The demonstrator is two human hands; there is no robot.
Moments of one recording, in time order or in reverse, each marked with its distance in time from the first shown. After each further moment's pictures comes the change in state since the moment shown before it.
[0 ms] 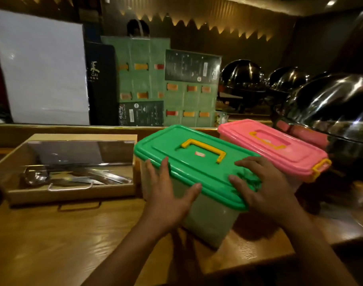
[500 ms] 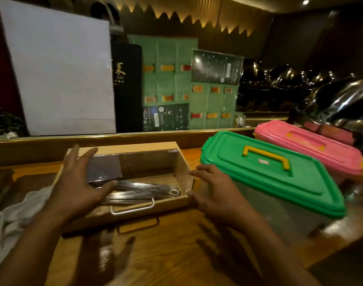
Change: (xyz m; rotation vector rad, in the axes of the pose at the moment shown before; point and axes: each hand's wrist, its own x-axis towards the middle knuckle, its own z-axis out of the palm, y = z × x) left_hand 0.109 -0.201 -0.320 0.328 0.142 0.050; right_hand 0.067 -0.219 0.190 -0.038 -0.293 0.116
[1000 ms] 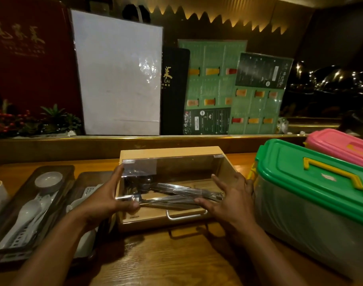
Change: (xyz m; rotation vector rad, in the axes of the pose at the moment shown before) left_hand 0.017 -0.102 -0.038 -0.620 -0.479 -0.222; right_hand 0.054 -0.039 0.107 -0.157 0.066 0.332
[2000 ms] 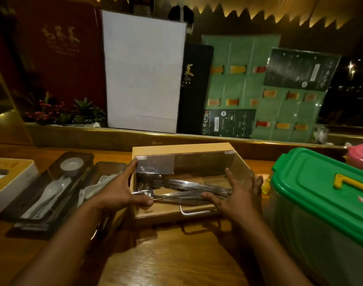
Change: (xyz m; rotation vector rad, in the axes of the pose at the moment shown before) left_hand -0.001 0.009 0.033 0.208 0.187 -0.043; right_hand 0.050 0.021 0.020 0.104 -0.135 -0.020
